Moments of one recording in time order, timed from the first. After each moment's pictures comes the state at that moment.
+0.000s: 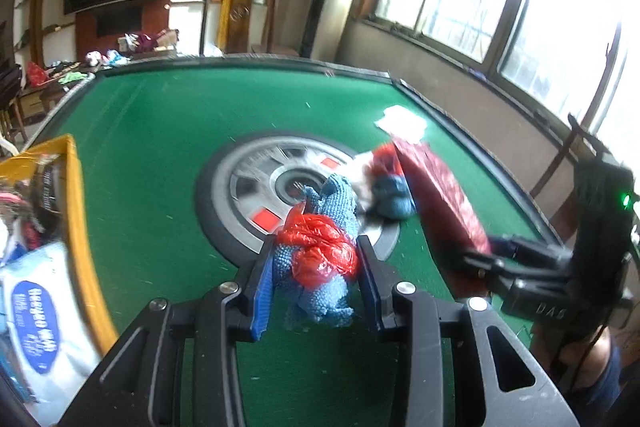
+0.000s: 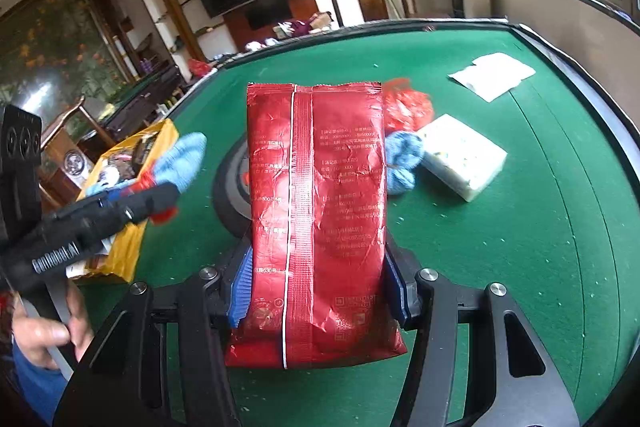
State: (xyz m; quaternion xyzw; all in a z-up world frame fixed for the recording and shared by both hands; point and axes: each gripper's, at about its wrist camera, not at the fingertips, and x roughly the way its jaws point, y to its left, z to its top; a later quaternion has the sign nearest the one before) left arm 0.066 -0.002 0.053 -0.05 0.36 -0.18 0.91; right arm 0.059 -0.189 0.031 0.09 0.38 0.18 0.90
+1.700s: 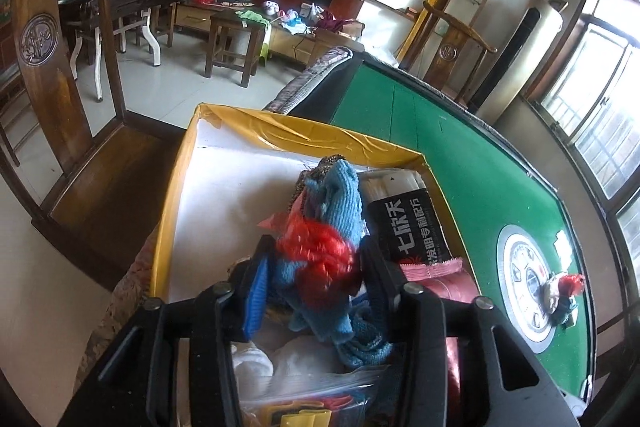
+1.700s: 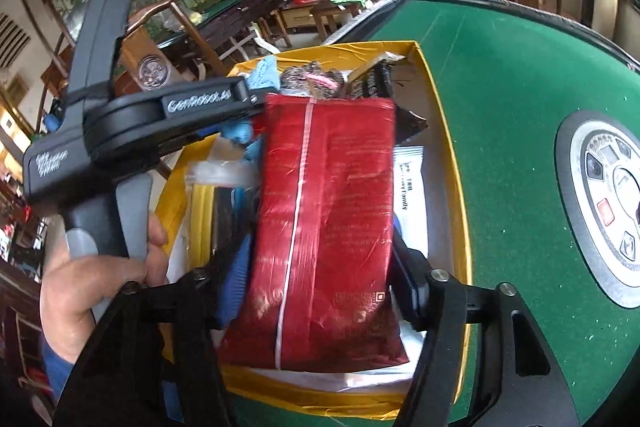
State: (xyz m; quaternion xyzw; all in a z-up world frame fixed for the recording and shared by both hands) left arm 0.074 0.282 0.038 -0.22 0.38 0.07 0.90; right arm 0.075 0.152 0.028 0.01 0.45 0.34 0.83
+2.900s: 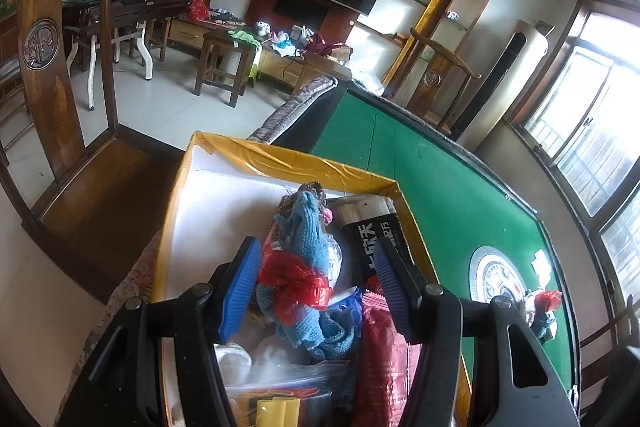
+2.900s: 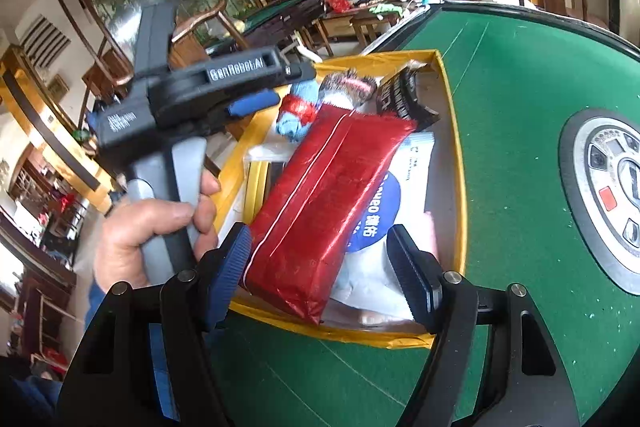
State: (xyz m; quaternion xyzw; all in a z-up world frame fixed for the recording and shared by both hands) left arm 0.064 0.280 0.056 -0.24 0.33 0.06 0.91; right arm 0.034 0.101 0.048 0.04 0.43 0.41 0.81
